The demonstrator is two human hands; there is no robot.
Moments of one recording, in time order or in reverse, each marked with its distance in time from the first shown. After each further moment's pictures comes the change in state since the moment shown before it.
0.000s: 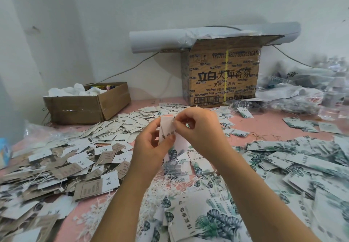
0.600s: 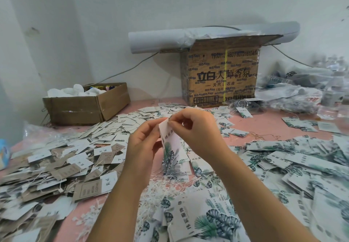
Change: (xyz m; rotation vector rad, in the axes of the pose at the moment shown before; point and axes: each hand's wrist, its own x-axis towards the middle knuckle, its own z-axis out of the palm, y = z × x) left_hand 0.002 0.007 -0.002 -0.276 0.030 -0.096; right_hand -0.002 -0.001 0.002 0.089 -0.022 0.018
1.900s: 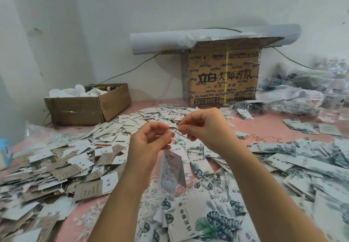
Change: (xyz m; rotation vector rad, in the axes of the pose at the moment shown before) left_hand 0.001 0.001 -0.001 0.144 0.073 -0.026; right_hand 0.005 0.012 -0.020 0.223 -0.157 0.166
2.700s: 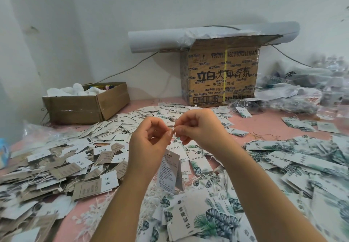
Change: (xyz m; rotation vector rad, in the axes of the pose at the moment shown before) left_hand -0.001 -0.004 0.004 0.312 0.023 0.279; right_hand 0.001 0.001 0.009 0.093 -0.063 0.075
